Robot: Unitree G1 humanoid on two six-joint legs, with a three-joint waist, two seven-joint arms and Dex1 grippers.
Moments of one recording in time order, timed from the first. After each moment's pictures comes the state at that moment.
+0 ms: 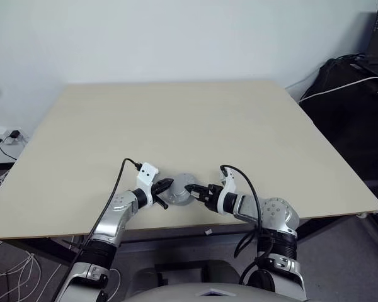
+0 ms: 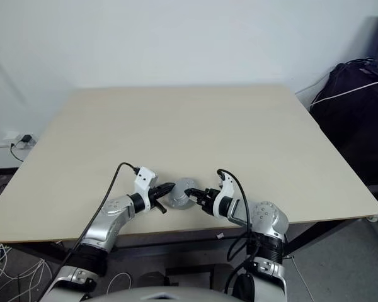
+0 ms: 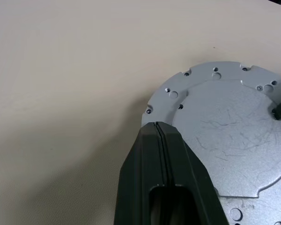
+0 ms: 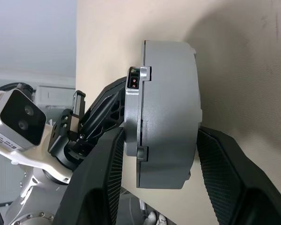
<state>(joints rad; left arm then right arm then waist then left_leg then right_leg) -0.17 0.21 -0.14 0.26 -0.16 0.24 -0.66 -0.28 0.12 -0.40 0.06 0.64 1.40 0.28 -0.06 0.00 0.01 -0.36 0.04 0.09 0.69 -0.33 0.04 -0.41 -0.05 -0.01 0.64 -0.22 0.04</state>
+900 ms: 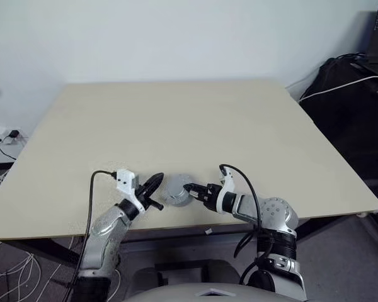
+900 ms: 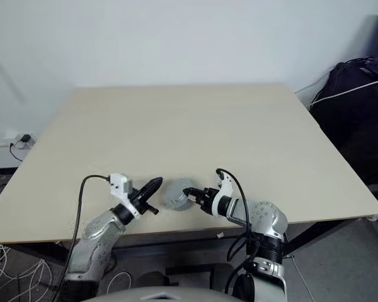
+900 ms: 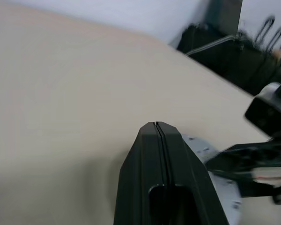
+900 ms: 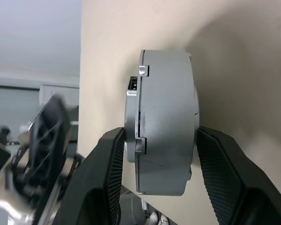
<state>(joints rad) 0.16 0.12 0.01 -0.17 -0.41 0.25 -0.57 -0.28 0.12 -0.39 0.06 0.68 1.38 0.27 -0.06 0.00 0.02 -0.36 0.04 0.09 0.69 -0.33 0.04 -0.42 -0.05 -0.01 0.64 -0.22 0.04</state>
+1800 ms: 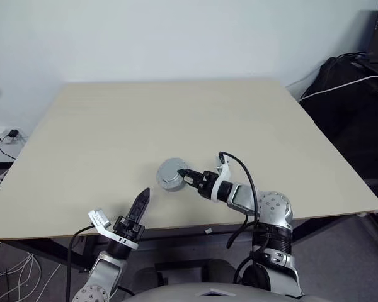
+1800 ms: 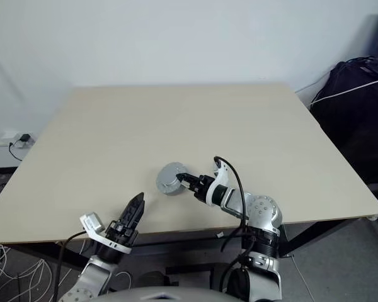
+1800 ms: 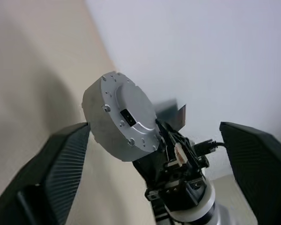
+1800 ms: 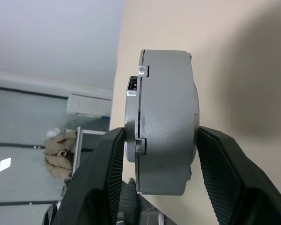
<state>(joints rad) 0.47 -0.08 0.18 -0.28 -1.14 0.54 -0.53 -0.33 0.16 -0.40 0.03 0.86 1.34 0.18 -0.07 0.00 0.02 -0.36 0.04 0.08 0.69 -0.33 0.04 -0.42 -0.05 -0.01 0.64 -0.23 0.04</state>
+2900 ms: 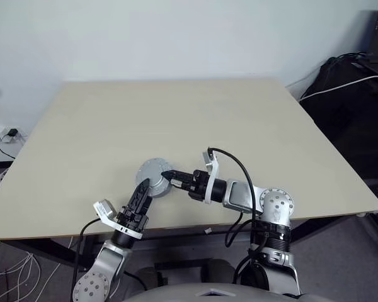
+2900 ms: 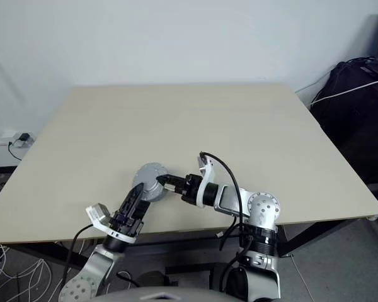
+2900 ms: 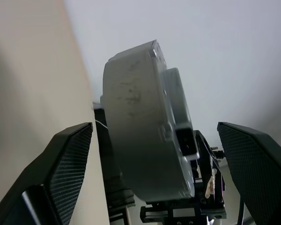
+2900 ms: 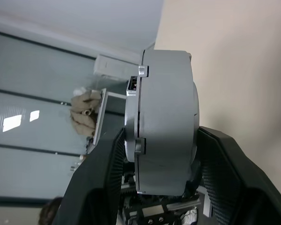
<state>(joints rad) 0.36 -0.07 0.18 -0.19 -1.31 0.62 -0.52 -0.33 0.16 -0.33 -0.05 1.20 1.49 -0.03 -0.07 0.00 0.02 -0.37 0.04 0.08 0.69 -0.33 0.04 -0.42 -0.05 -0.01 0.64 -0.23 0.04</state>
